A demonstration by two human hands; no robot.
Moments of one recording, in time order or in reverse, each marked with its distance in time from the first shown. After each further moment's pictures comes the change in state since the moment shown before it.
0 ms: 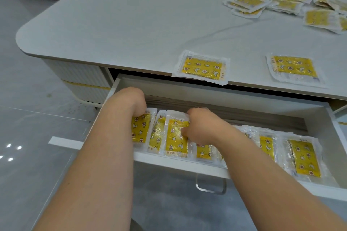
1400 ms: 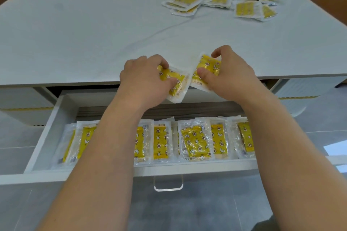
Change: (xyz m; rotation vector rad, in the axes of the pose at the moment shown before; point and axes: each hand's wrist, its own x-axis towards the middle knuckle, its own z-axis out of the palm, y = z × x) left_hand -0.079 0.149 -0.046 -0.496 0.561 0.424; right_hand -0.048 0.138 -0.090 0.283 0.749 0.121
